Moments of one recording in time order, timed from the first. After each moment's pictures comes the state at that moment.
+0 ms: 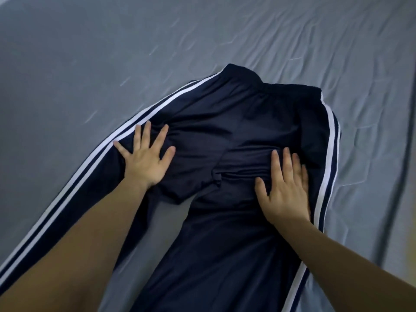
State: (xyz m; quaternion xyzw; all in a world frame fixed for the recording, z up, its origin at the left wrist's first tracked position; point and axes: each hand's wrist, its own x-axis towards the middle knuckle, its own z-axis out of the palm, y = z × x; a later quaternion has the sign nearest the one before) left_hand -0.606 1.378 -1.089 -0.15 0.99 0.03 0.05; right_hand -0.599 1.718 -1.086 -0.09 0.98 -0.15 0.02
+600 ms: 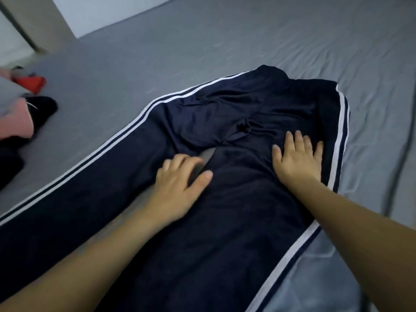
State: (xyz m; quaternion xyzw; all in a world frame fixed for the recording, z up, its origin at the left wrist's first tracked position) left_hand -0.374 1.478 -1.042 -0.10 0.96 0.25 -0.08; right_hand -0.548 1.707 -1.084 -0.09 0.99 -0.09 -0.01
